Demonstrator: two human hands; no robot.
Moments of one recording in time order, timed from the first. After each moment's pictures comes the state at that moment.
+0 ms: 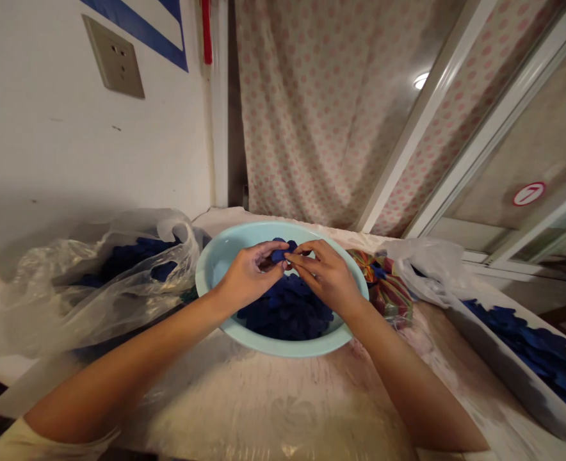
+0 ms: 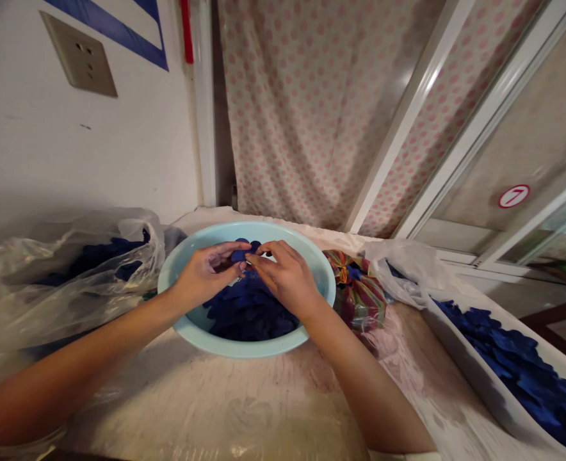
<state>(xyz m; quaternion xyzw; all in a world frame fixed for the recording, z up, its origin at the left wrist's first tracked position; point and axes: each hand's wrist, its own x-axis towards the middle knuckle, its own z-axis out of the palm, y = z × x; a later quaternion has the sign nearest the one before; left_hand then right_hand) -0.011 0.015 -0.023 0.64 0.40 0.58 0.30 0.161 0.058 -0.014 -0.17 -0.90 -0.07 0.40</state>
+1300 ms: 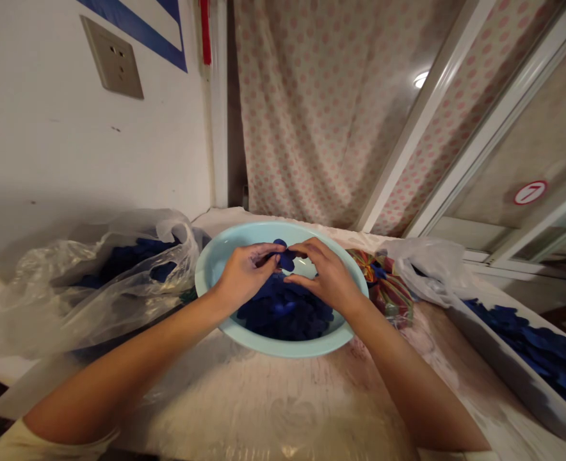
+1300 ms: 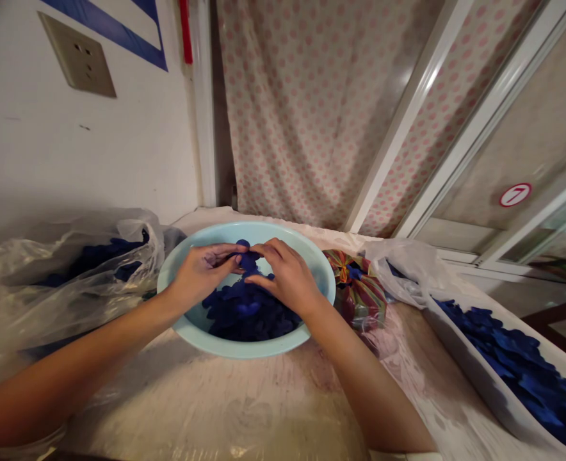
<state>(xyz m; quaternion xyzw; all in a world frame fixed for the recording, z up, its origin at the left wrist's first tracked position) -0.010 0.016 -0.018 0.56 0.40 0.63 0.36 0.161 0.058 -0.010 -0.22 -0.90 -0.02 0.37</state>
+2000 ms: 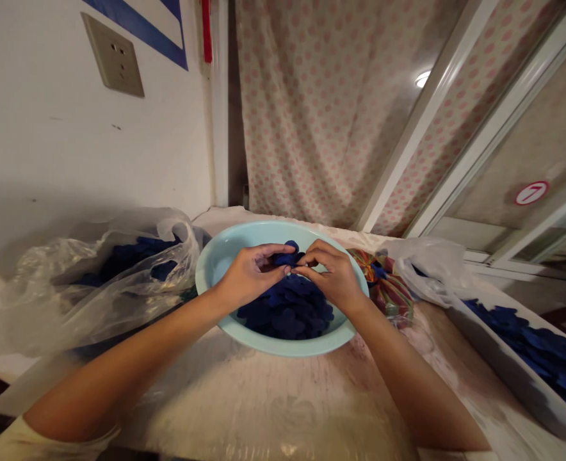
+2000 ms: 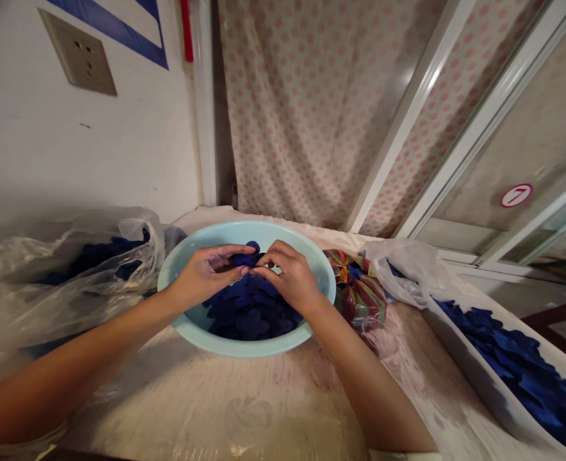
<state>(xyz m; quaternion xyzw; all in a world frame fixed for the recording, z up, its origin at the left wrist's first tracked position) -0.011 0.009 -0.015 0.64 0.39 0.56 0.34 0.161 0.059 -0.010 -0.17 -0.86 0.07 0.47</state>
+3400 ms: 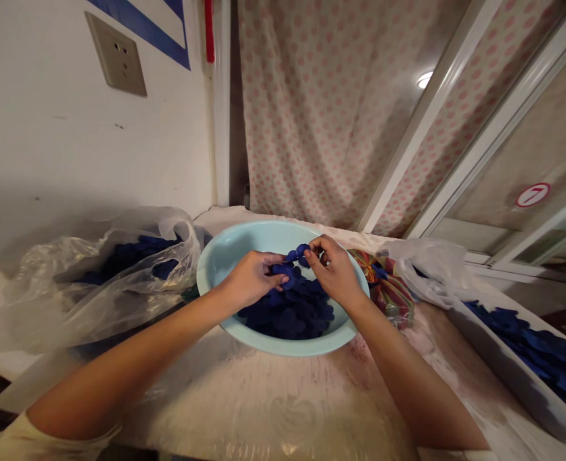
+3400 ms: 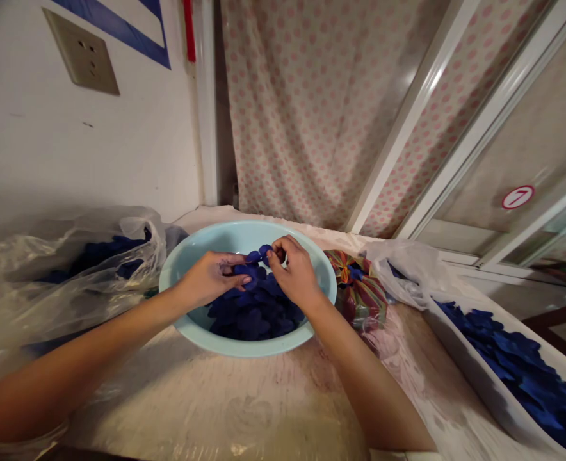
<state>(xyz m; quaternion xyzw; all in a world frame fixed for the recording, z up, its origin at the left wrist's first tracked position) -0.011 0.016 -0.024 0.62 0.48 0.46 0.41 0.159 0.063 -0.010 -0.31 -0.82 0.10 0.47</state>
